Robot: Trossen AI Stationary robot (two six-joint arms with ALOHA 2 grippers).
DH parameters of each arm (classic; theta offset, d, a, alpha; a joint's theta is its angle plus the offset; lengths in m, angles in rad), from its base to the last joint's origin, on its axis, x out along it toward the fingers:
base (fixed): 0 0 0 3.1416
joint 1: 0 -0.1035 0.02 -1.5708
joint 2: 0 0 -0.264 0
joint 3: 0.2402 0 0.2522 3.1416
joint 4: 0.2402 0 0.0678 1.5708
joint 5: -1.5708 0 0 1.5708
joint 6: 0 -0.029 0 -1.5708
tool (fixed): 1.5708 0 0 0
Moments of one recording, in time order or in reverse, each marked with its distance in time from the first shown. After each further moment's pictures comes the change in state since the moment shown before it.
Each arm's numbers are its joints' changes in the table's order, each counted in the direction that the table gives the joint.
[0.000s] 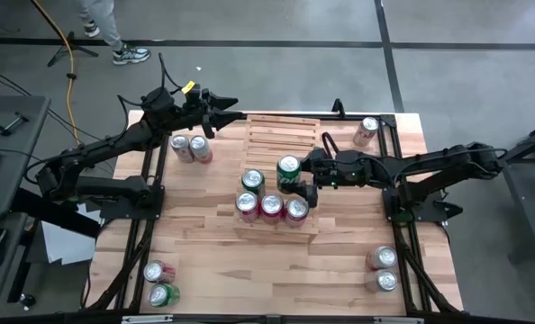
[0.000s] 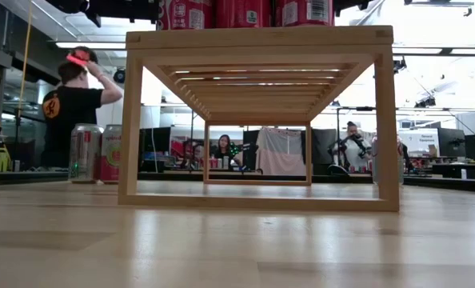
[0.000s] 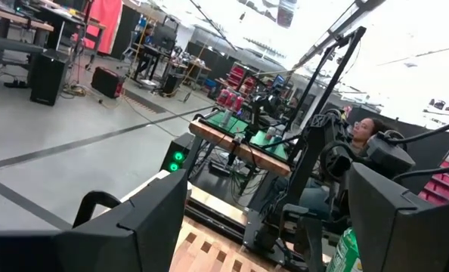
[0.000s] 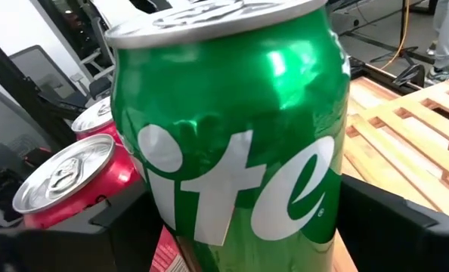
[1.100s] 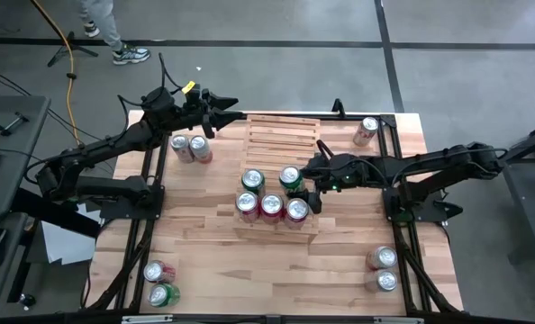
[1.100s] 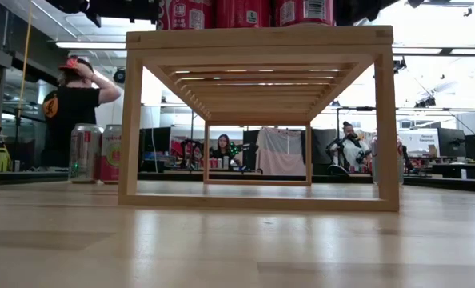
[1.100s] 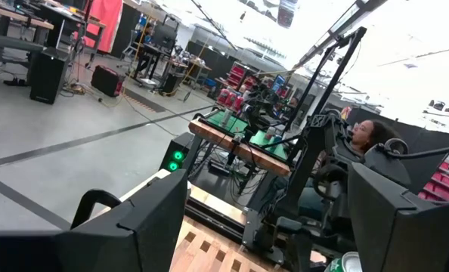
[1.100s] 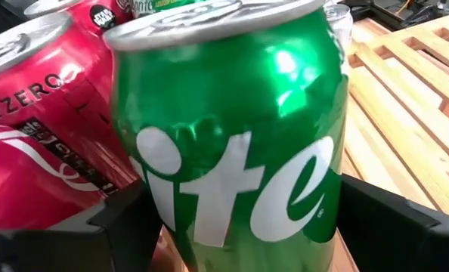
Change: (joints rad) left arm 0.000 0.000 0.000 0.001 0.000 0.004; right arm 0.000 0.001 0.002 0.208 0.054 0.052
